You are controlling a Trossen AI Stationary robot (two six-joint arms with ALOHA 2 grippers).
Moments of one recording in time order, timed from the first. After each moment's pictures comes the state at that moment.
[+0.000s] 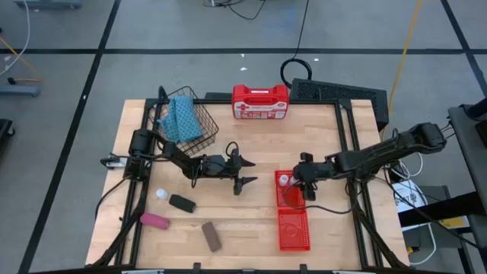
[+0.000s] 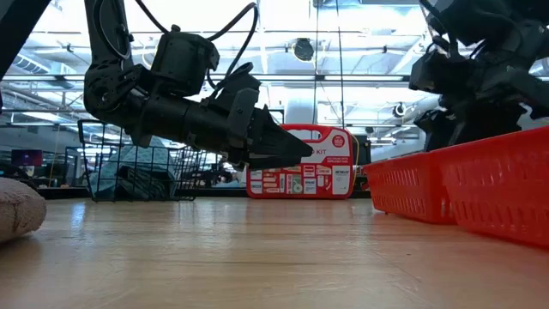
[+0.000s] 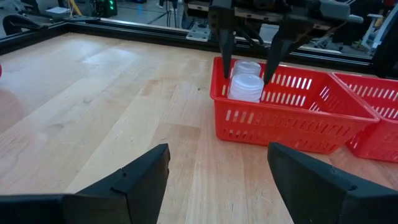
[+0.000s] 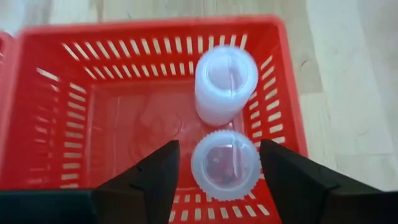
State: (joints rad) left arm -0.03 2.02 0.70 1.12 -0.06 -0.14; right arm 0.20 1.15 0.50 -0.28 0.11 0.21
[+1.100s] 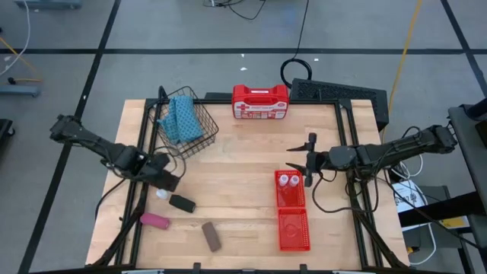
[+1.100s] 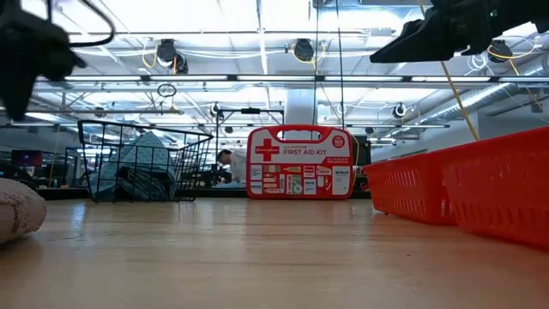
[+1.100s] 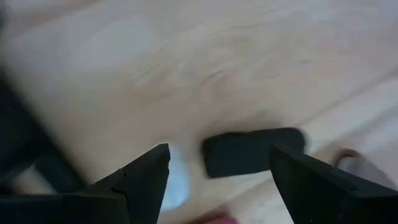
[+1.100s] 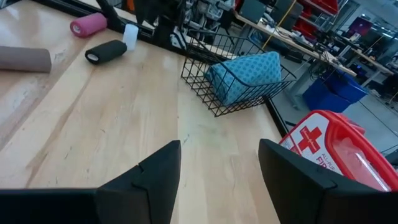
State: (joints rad) left arm -0.44 0.87 0.69 -1.14 -0.05 -1.61; right arm 0.20 0.84 0.50 0.06 0.39 -0.29
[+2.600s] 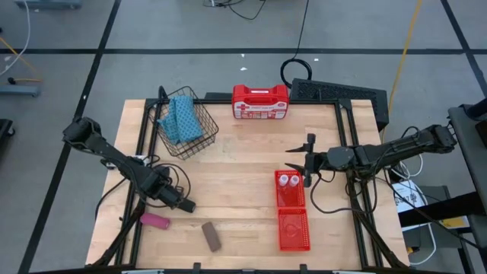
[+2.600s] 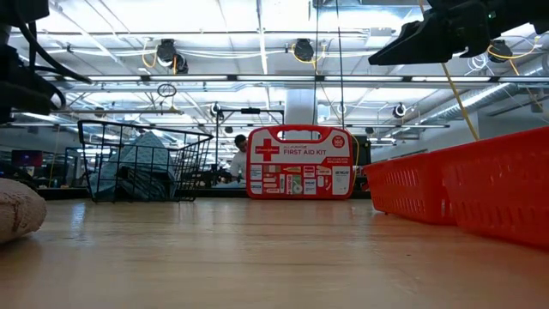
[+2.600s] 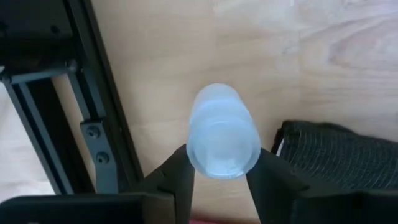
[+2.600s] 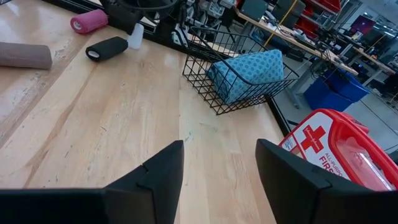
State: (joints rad) left arm -0.56 1.27 0.69 -1.16 0.10 -1.97; right arm 0.20 0.86 0.50 0.07 0.39 -0.29
